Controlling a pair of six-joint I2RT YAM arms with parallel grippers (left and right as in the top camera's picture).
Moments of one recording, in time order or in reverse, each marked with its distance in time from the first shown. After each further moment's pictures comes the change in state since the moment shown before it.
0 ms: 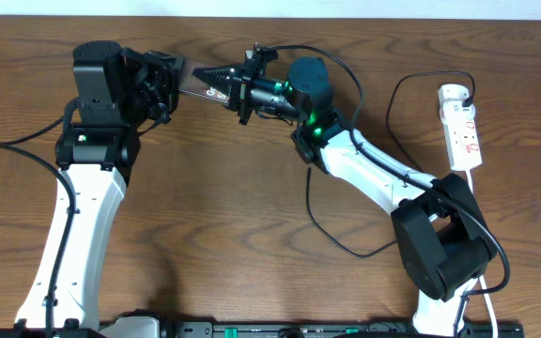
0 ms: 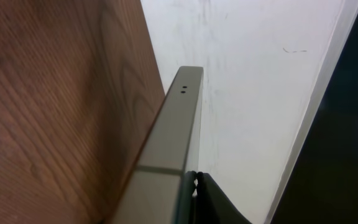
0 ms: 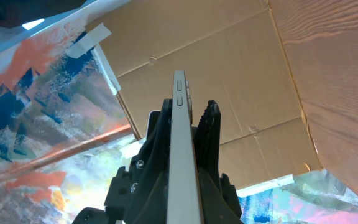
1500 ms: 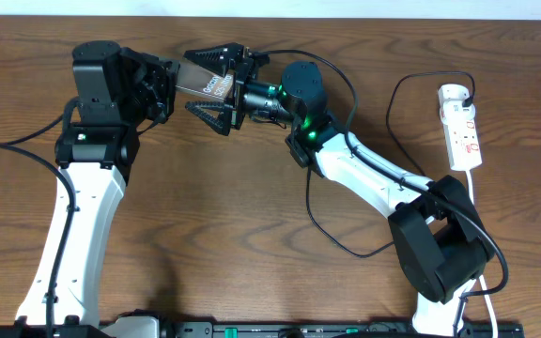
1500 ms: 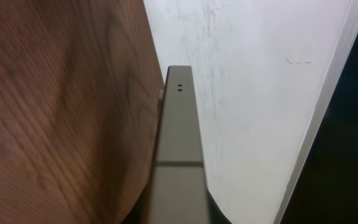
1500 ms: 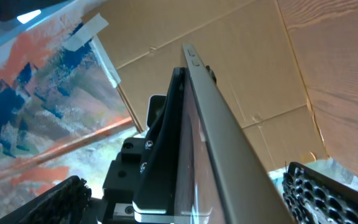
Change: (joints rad) left arm 0.007 0.007 0.000 -0.002 -0.031 0.008; right arm 0.029 0.000 0.000 0.015 0.001 0.039
